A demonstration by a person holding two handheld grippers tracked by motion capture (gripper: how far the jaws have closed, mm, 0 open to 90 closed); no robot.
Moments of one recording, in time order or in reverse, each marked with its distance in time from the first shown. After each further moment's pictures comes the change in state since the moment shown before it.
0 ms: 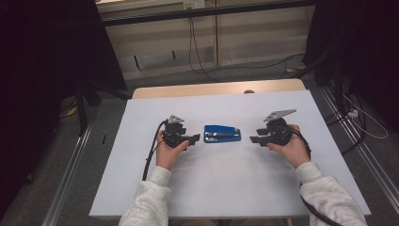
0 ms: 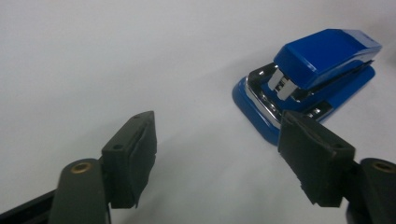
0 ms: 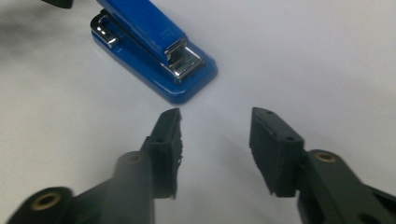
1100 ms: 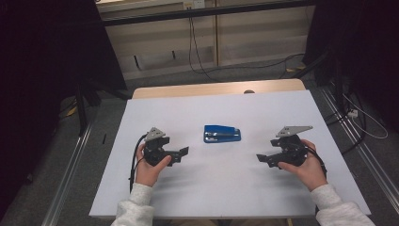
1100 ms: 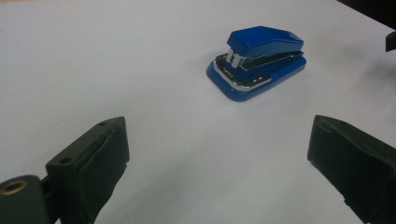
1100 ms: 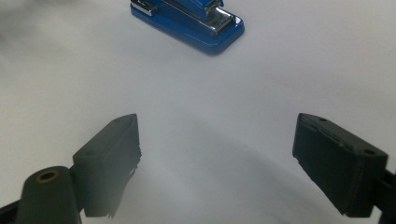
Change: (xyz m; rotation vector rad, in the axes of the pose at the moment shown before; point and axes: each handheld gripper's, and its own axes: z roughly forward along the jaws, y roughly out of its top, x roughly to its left) left arm -0.009 -0.034 -0.073 -0.101 -0.038 0.033; right arm 0.028 -0.039 -0.041 -0.025 0.006 0.036
